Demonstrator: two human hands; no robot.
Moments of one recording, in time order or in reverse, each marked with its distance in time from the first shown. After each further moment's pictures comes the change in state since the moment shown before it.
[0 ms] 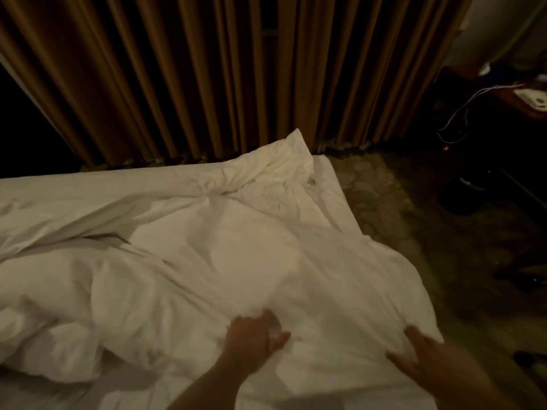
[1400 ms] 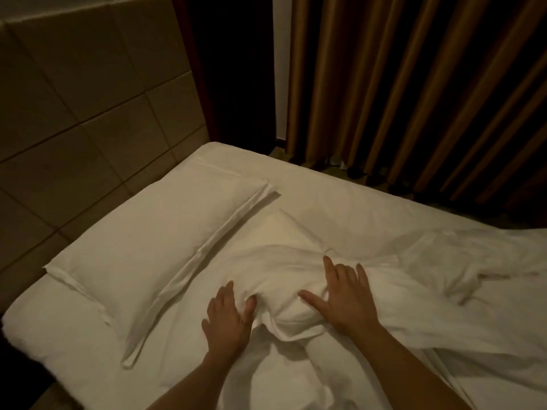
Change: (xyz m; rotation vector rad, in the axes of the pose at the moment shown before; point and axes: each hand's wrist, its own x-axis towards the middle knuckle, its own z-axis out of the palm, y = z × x) left_hand -0.200 -0.639 -0.078 -0.531 0.500 -1.052; right_hand 0.058 -0.837 -0.091 -0.166 0.496 -0.761
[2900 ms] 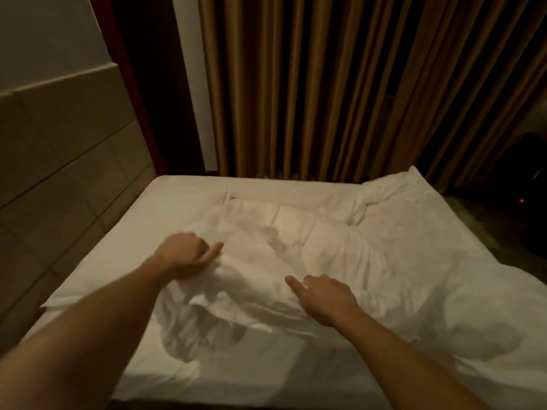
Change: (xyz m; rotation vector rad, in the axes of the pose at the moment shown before) left_hand -0.097 -0.138 -0.336 0.588 0.012 1.127; right_hand -0.362 -0.273 -0.106 0.229 -0.088 0.317
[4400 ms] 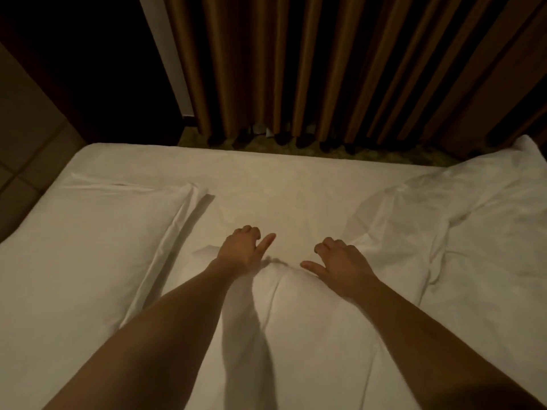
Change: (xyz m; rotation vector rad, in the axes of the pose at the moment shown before) left_hand 0.550 -0.036 0.312 -0.523 -0.254 -0.250; right_hand 0.613 0.181 0.046 -0.226 -0.033 -0.104
